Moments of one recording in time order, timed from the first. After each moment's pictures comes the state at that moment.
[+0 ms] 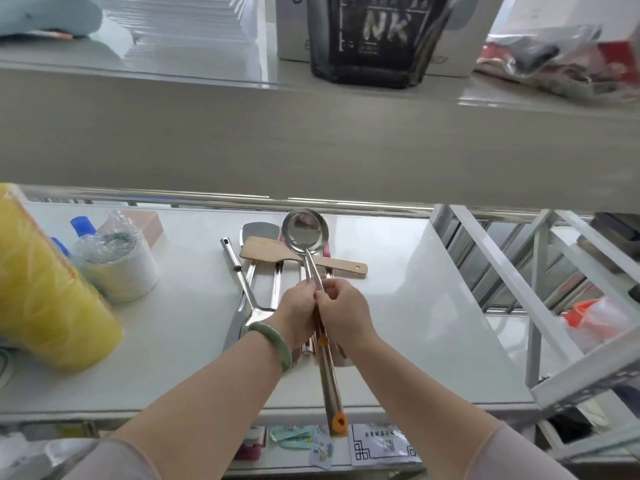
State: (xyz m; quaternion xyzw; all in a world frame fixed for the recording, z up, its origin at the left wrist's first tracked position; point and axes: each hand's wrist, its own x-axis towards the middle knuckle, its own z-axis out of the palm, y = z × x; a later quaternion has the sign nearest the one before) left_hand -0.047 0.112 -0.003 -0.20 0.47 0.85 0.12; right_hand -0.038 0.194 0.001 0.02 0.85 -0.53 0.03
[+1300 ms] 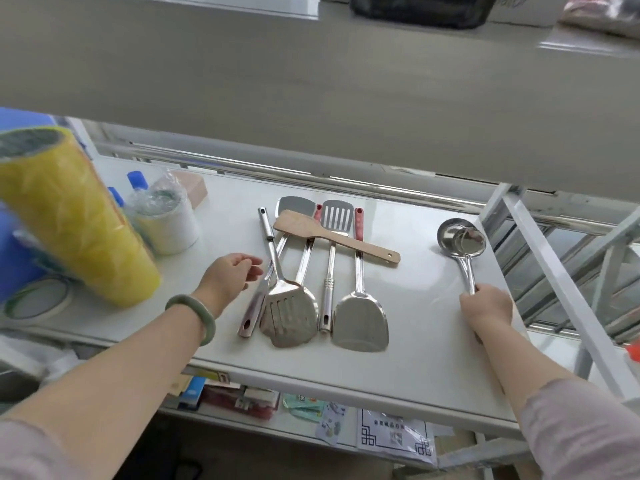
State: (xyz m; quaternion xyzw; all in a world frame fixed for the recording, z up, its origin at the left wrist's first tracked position) left_hand -0.018 -0.024 -0.029 -0.26 0.77 0.58 -0.02; right_hand -0.131 0.375 -0.051 0.17 0.96 -0.21 0.01
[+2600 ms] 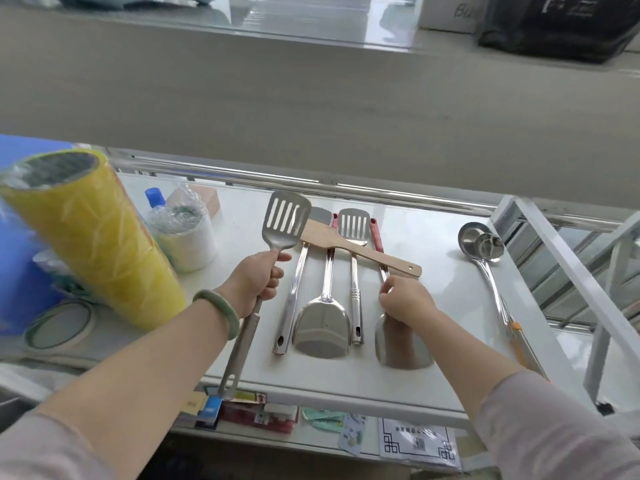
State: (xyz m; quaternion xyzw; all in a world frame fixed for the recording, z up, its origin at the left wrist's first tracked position) left_hand -0.036 -0.043 -0.004 -0.24 0.61 0.75 0.07; right_hand -0.099 0.206 -0.033 -0.01 0.98 -0.16 0.13
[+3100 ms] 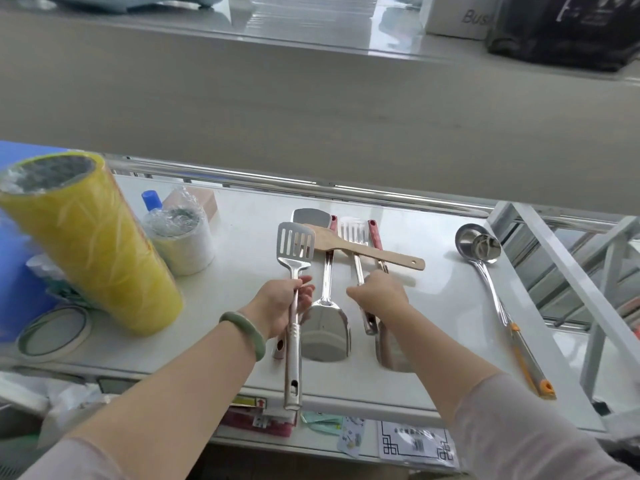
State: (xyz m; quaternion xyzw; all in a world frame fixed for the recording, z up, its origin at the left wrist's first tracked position) left_hand -0.031 0.000 -0.015 -0.30 0.45 0.83 0.13; right_hand -0.088 0.159 -0.013 0.03 0.95 -0.26 0.17
